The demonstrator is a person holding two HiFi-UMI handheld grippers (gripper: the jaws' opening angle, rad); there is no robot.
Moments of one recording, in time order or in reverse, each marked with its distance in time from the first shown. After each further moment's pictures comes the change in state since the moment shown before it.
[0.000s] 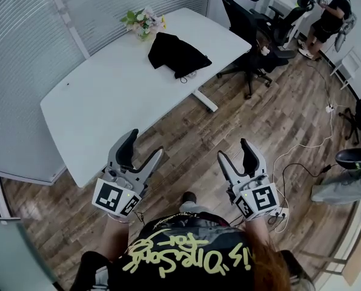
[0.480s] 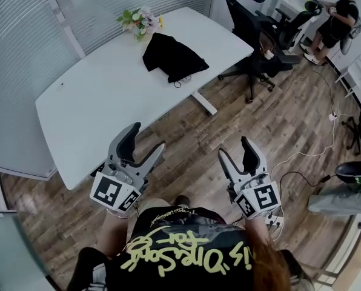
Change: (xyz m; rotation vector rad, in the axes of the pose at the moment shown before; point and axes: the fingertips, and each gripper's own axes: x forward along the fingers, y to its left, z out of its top) left arm 0.069 -0.007 -0.008 0.001 -0.014 0.013; right arm 0.025 -0.065 -0.003 0.032 -0.016 0.052
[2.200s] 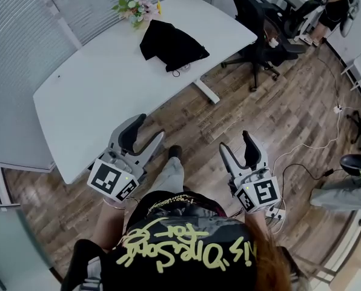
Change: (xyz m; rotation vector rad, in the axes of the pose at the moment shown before) left arm 0.026 0.000 -0.030 -0.015 0.115 -0.047; right arm 0.004 -0.022 -0.031 0.010 0.042 -0.003
